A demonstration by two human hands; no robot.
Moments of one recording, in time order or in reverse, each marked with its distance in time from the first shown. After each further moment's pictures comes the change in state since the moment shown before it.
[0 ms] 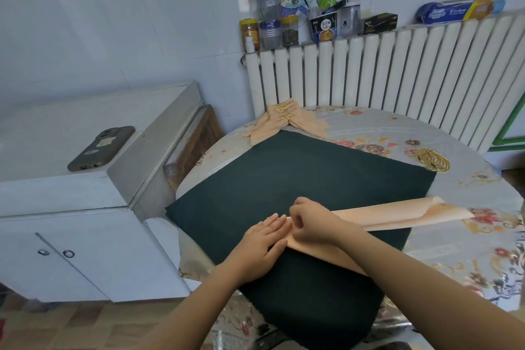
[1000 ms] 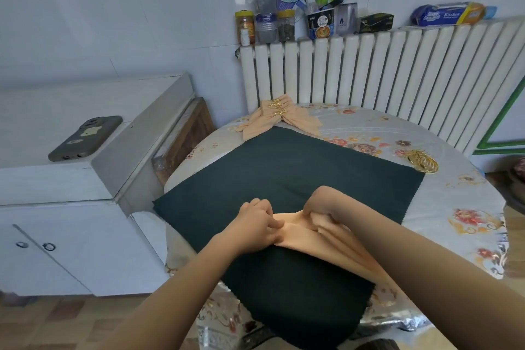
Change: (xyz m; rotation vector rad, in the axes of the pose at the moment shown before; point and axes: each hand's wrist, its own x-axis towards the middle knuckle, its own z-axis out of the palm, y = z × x) left_hand 0.031 0.018 -0.031 0.115 -0.073 -0.085; right_hand 0.010 0.018 -0.038 0.375 -0.131 0.603
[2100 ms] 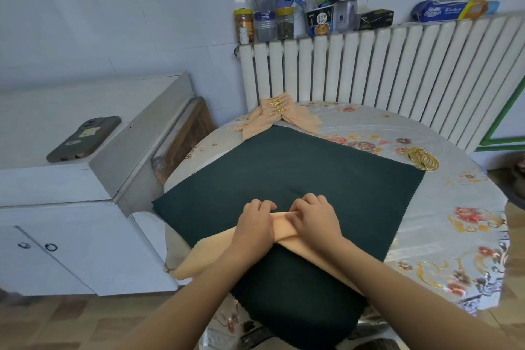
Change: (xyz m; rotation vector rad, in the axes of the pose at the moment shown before) left_hand 0.002 0.009 0.032 -0.076 0.351 -0.187; right_hand 0.010 0.036 0.063 -0.287 0.547 -0.533
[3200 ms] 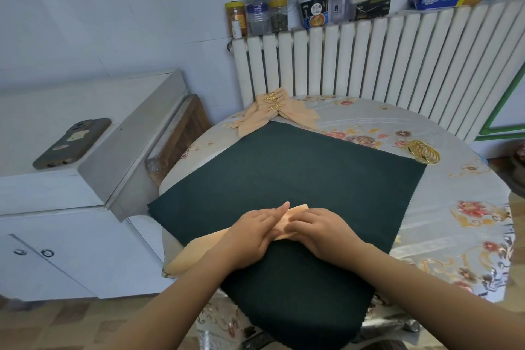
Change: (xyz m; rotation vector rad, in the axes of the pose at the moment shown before) left_hand 0.003 -0.031 -0.002 0.024 -0.239 0.429; right_hand -0.019 0.033 -0.003 0.023 0.218 -0.708
